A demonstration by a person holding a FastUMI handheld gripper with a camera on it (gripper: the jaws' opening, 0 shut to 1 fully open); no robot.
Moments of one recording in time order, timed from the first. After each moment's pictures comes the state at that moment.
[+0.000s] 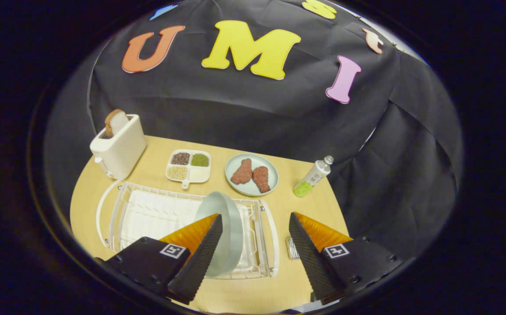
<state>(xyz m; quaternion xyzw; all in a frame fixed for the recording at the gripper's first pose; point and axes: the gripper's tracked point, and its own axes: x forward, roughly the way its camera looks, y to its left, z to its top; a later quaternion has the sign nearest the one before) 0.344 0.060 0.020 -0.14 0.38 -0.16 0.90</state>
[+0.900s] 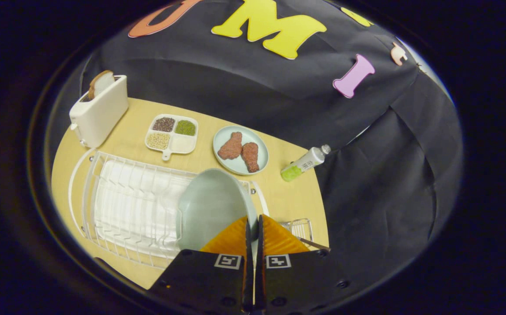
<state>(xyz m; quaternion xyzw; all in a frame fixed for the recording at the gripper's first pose) 0.345 0.058 -0.001 -0.19 0.44 -0.22 0.85</state>
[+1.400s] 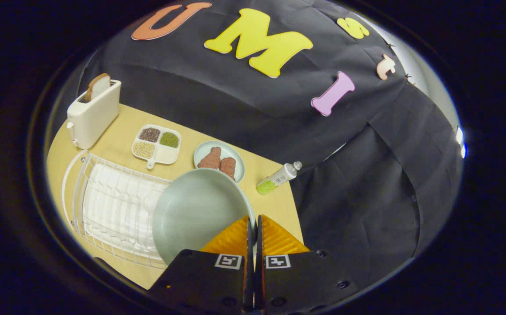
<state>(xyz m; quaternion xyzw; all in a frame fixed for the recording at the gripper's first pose) 0.325 0.046 0.047 -0.23 0.38 -0.25 0.86</state>
